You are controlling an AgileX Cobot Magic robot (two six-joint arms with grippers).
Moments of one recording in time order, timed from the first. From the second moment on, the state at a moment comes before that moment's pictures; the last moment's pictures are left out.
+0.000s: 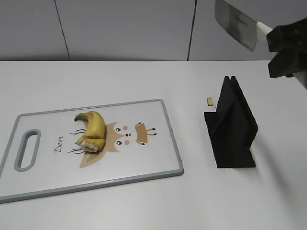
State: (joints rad) left arm 0.00 0.51 -0.63 0.00 1.11 0.25; right arm 0.44 1.23 -1.08 0.01 0.89 0.32
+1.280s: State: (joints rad) left arm 0.00 0.01 -0.48 -0.03 1.08 0.21; right arm 0.44 1.30 -0.93 -0.01 0.82 0.48
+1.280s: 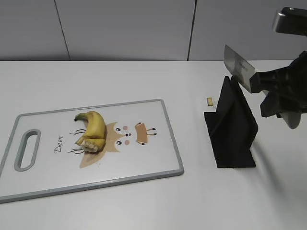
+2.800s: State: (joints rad) left arm 0.00 0.01 -0.48 -0.03 1.08 0.21; right arm 0.44 1.43 -0.93 0.11 0.88 0.43
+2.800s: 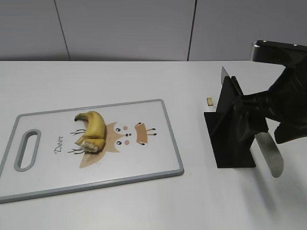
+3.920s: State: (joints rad) left arm 0.00 0.01 -0.48 -0.03 1.08 0.21; right arm 0.44 0.71 -0.83 0.07 0.80 -0.05
